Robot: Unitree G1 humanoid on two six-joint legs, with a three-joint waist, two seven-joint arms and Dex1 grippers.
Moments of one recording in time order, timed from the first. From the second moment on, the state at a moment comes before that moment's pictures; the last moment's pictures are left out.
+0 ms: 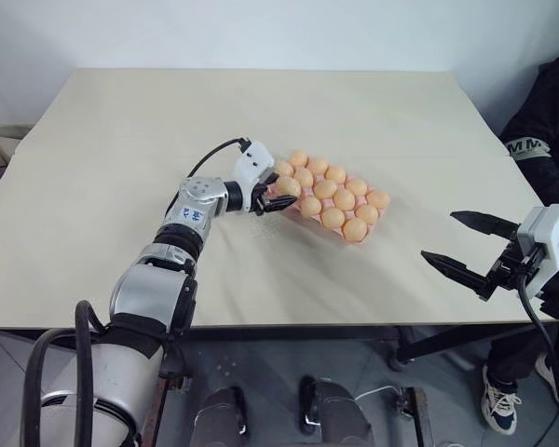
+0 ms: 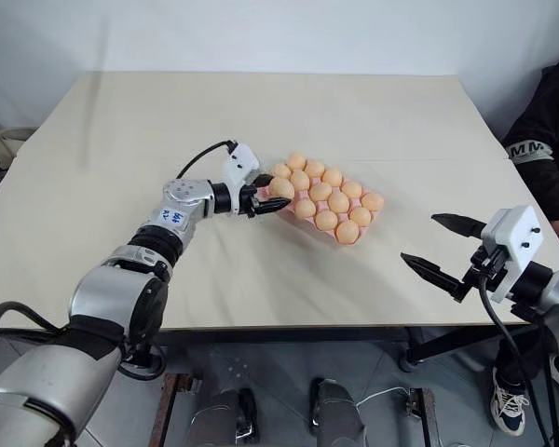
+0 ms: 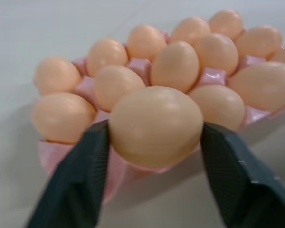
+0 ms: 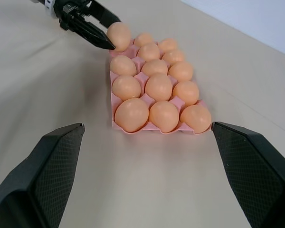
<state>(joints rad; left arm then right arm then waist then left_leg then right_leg) -1.24 0.24 -0.04 1.27 0.05 -0.16 -0.78 -0.01 -0.85 -0.44 -0.27 0.58 0.31 0.95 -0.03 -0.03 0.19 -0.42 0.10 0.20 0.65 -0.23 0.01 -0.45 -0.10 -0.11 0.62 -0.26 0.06</state>
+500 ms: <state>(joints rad) -1.24 0.30 0.01 1.20 0.01 -0.16 -0.92 -0.01 -0.85 -0.44 -0.29 0.59 0.33 0.95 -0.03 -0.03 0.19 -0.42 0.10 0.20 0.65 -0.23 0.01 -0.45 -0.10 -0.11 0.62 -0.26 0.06</state>
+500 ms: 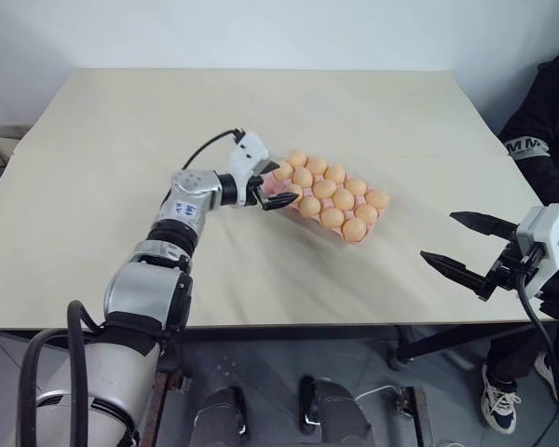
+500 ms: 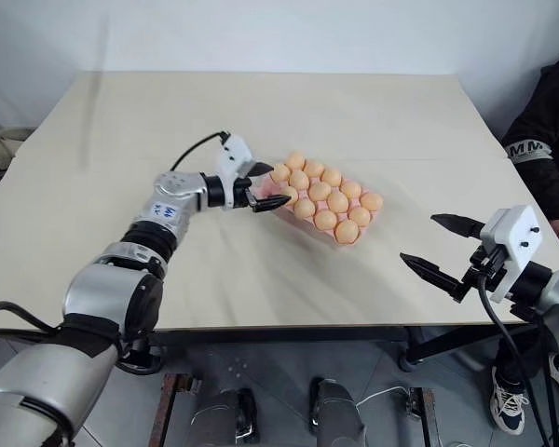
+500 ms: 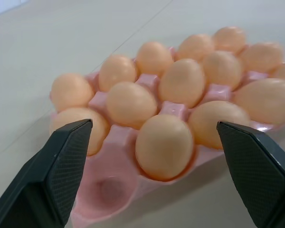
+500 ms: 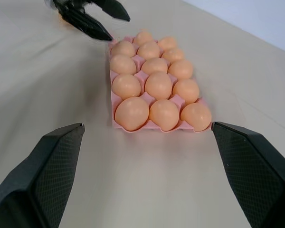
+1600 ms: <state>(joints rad) -0.27 0.54 0.43 -0.31 -0.32 0.81 -0.40 -0.32 -0.86 -0.28 -0.01 0.55 0.30 1.18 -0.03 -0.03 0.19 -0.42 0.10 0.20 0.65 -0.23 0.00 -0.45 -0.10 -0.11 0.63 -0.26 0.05</state>
